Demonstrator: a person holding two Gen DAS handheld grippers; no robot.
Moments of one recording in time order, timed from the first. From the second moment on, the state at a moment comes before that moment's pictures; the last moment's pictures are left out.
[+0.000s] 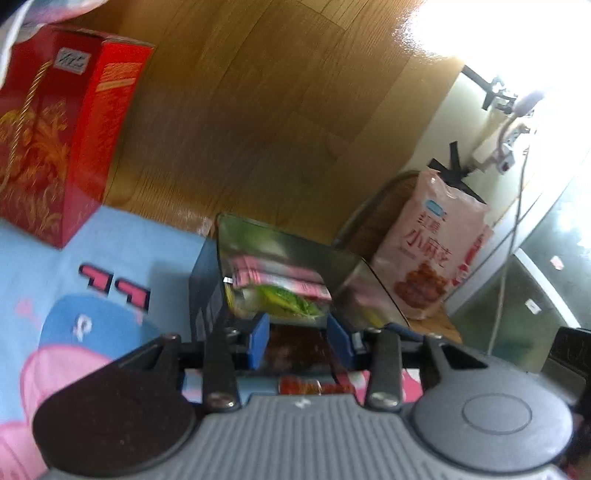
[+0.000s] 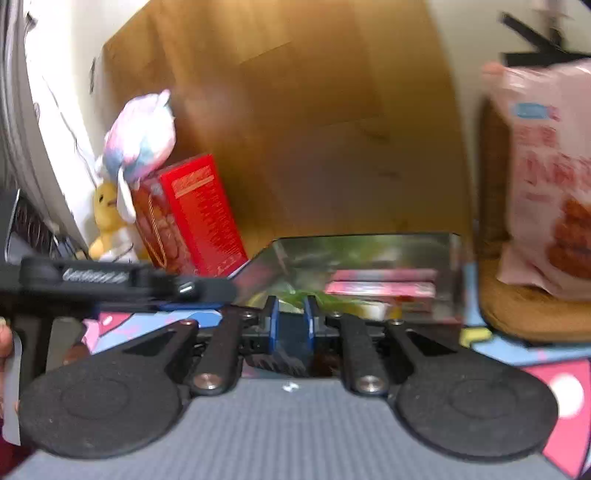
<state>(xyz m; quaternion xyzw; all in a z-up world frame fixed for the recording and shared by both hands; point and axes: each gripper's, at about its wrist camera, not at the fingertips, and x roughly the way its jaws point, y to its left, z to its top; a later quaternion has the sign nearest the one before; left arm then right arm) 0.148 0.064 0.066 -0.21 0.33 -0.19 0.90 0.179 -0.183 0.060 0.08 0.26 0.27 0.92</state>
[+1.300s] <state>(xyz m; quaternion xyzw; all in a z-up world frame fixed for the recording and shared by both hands) 0.131 0.040 -0.001 -0.23 0.43 -0.20 0.85 0.201 -0.226 -0.013 0.21 0.41 0.29 0.84</state>
